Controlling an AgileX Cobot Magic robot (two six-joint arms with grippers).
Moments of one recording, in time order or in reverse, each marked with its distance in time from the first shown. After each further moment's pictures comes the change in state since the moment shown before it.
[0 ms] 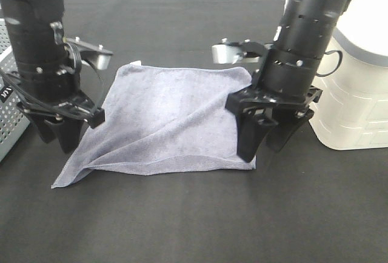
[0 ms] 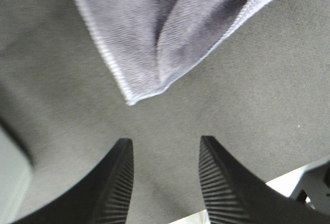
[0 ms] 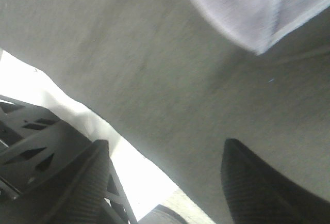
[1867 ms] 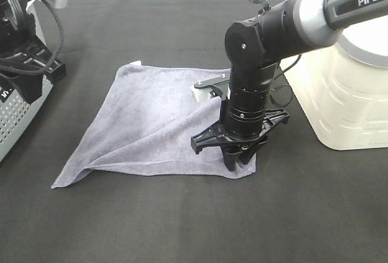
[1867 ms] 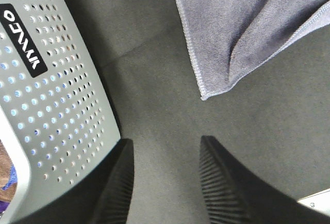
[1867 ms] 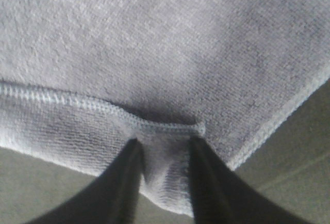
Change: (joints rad) left arm 0.001 -0.220 0.000 0.177 0.003 -0.082; right arm 0.123 0.241 0.003 -0.295 -0.402 0.397
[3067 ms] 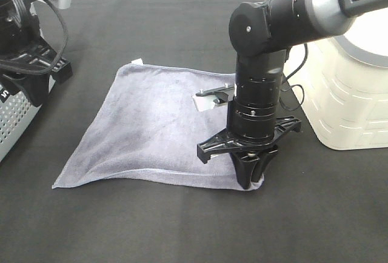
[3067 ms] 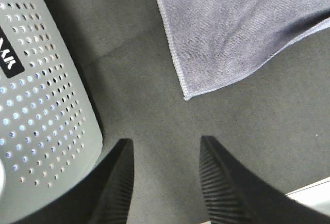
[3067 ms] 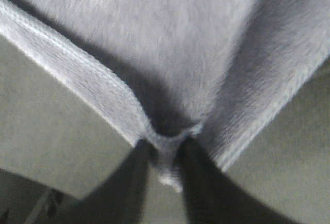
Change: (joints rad) left arm 0.000 0.000 0.000 -0.052 0.000 0.000; right arm 0.000 -0.054 0.000 0.118 0.269 -0.108
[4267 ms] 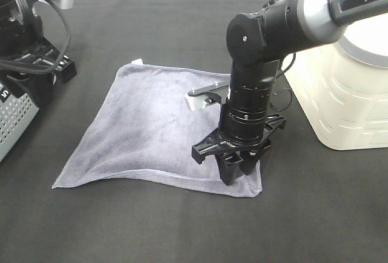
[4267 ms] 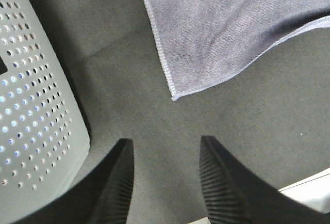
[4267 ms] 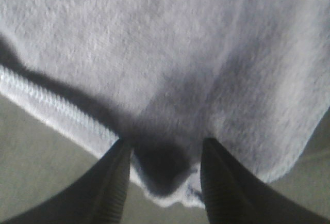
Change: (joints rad) left arm 0.000 0.000 0.000 -0.037 0.000 0.000; right arm 0.000 0.035 0.002 0.002 -0.150 -0.096
